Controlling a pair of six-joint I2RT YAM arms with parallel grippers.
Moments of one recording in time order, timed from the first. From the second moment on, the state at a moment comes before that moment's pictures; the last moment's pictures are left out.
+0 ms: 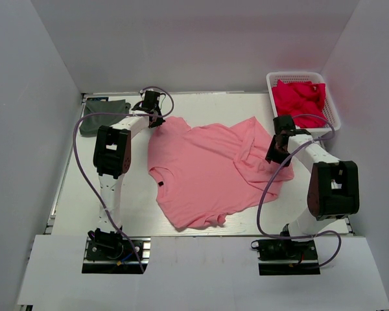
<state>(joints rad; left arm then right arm) -0.24 2.31 1.78 -0.31 -0.19 -0.45 0.11 1.61 1.06 -0.66 0.22 0.45</state>
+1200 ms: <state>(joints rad) -0.24 2.31 1.78 -0.32 -0.19 -0.43 0.18 2.48 2.14 -0.60 0.21 0.24</state>
